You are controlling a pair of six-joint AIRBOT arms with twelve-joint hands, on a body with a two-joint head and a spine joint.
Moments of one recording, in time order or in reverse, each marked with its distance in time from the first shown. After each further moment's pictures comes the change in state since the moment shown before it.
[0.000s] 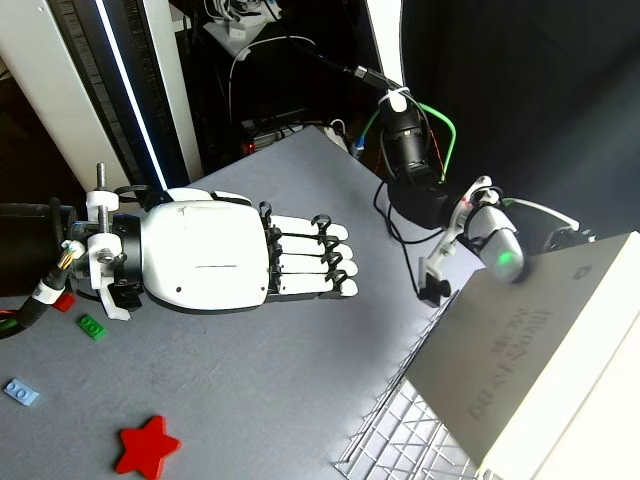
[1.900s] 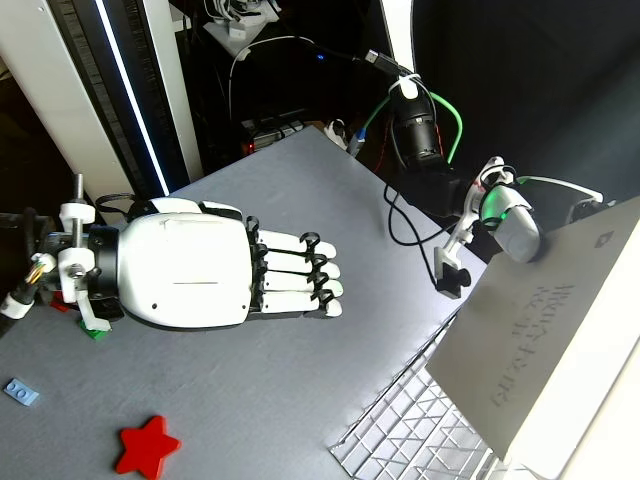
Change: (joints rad) left arm -0.036 0.072 -0.039 0.034 -0.051 0.066; right arm -0.006 0.029 0.000 -0.002 -0.006 0.003
